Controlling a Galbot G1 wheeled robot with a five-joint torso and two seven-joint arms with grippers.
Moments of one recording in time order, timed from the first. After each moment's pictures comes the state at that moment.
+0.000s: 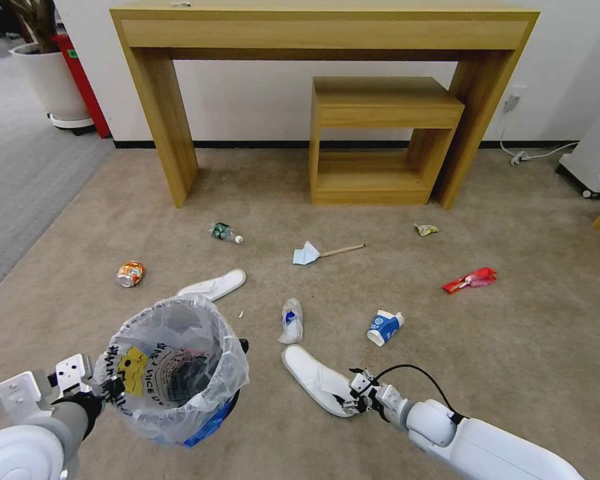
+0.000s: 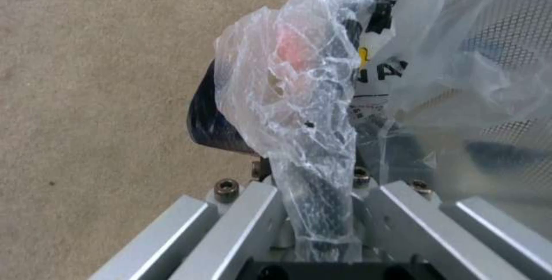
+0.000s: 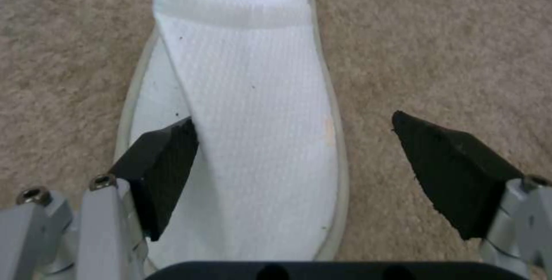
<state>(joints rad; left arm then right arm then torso) 1.72 -1.09 -0.89 -2.38 -1.31 0.74 -0.79 -0.79 0.87 -0.60 1.30 0.40 -0.02 -0.03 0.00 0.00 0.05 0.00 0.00</state>
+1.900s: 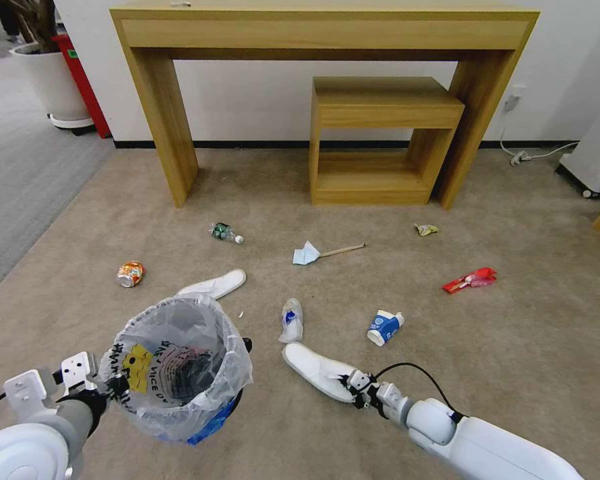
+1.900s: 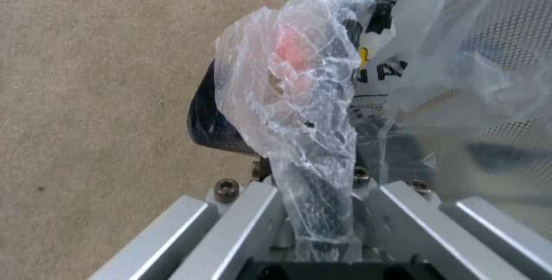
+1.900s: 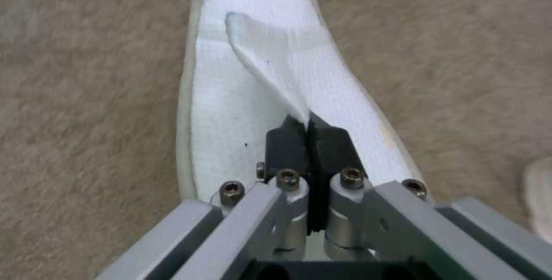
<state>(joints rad) 1.71 -1.09 -0.87 -2.36 -1.28 0.74 -0.77 -0.81 0.84 -0.54 1.34 0.41 0.06 -0.04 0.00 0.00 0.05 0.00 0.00</state>
